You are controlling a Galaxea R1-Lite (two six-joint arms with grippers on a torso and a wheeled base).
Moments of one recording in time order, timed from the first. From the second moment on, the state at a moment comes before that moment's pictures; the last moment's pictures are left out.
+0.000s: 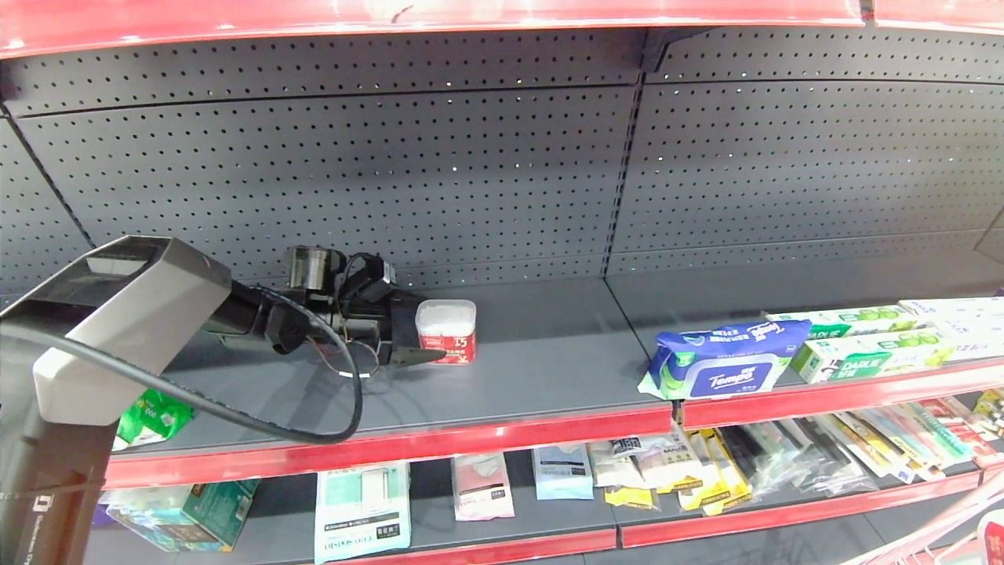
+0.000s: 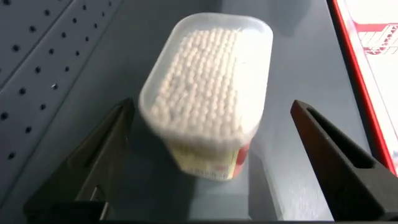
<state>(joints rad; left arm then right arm) -0.13 2.41 -1.44 -0.36 -1.06 0.74 -0.14 0.10 -0.01 -0.05 0.02 -0.15</state>
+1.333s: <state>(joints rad) -0.18 2.49 -1.57 -0.36 -1.02 0.67 -0.14 0.10 -0.01 -0.05 0.02 -0.15</state>
